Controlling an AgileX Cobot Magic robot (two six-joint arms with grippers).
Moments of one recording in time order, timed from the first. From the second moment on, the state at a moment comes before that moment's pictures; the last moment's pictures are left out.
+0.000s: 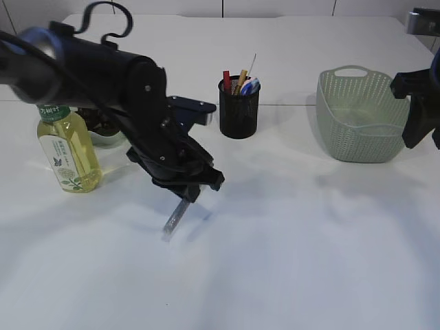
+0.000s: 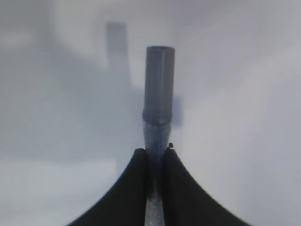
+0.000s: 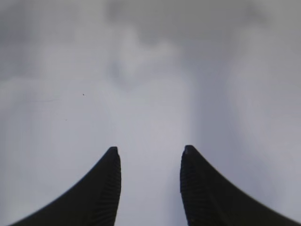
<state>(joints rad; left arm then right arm) -0.62 2.09 -1.47 -0.09 0.76 -0.09 0.05 1.61 -1.38 0.09 1.22 0.02</state>
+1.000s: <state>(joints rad) -0.59 2.04 -1.27 -0.08 -0.56 -0.08 0.05 1.61 -1.38 0.09 1.22 0.02</state>
